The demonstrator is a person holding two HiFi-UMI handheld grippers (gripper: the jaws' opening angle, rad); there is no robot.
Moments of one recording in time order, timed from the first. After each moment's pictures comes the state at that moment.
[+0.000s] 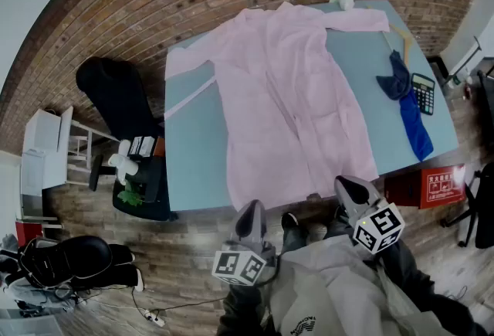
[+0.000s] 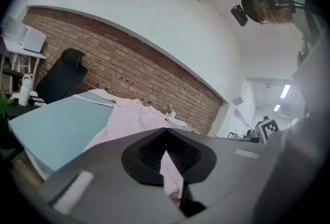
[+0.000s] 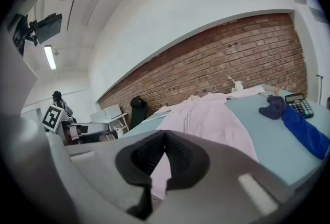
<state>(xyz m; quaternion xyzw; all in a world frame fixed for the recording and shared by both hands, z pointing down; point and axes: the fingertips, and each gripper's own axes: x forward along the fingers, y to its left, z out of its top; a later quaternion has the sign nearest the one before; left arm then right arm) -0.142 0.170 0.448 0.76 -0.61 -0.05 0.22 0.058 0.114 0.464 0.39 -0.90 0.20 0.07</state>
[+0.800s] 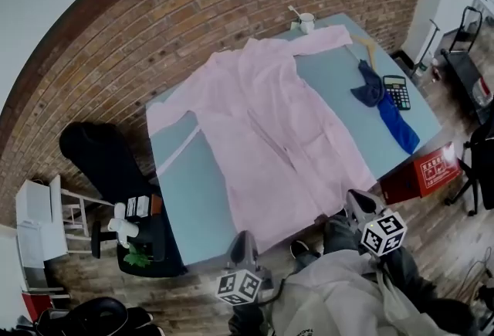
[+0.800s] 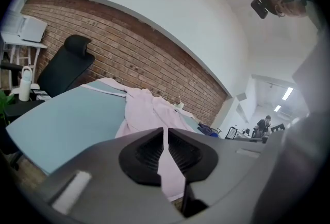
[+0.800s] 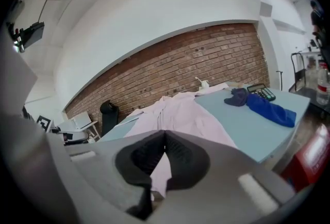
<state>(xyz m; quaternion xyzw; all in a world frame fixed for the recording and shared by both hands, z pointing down) -0.218 0.153 0.507 0.75 -0.60 -0.02 0.27 0.095 0.110 0.509 0.53 -0.81 0.25 0.06</state>
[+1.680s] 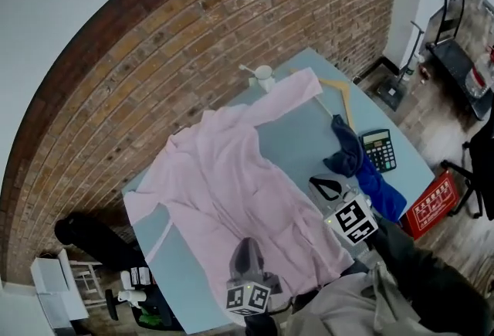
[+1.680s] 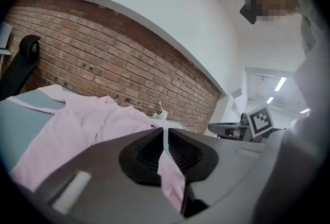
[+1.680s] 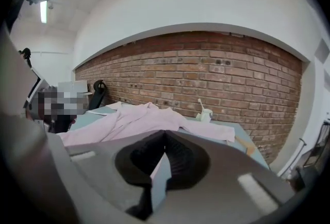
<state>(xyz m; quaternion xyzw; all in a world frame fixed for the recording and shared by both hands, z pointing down) -0.030 -0.101 0.445 0.79 -0.57 -0.02 0.21 0.179 -0.180 0.443 0.47 -0.86 0.06 0.19</state>
